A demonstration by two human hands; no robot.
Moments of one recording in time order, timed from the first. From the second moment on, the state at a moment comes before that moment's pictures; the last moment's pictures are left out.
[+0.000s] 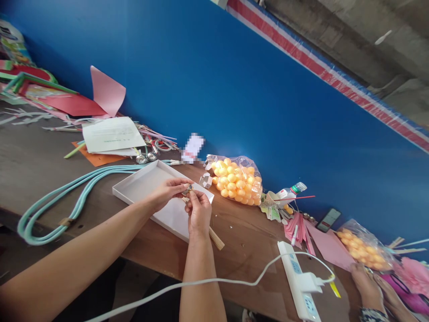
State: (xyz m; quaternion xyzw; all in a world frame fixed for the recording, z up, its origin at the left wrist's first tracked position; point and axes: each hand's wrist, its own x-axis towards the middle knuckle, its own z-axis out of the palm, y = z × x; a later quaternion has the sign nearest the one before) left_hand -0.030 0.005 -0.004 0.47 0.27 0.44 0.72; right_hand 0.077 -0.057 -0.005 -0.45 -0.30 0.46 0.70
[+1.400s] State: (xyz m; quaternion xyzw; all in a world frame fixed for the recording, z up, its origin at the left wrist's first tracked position) left_hand -0.032 0.000 0.003 0.48 0.26 0.45 0.71; right_hand 0.077 -0.055 -0.009 -0.46 -0.34 0.45 0.68
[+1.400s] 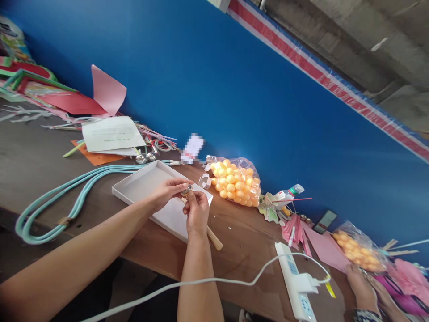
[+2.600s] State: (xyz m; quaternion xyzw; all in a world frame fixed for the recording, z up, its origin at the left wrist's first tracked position) left_hand -0.029 0.012 -0.004 0.35 0.33 0.57 0.66; right_hand 0.080 -0.067 -0.009 -0.69 -0.57 -0.08 0.45
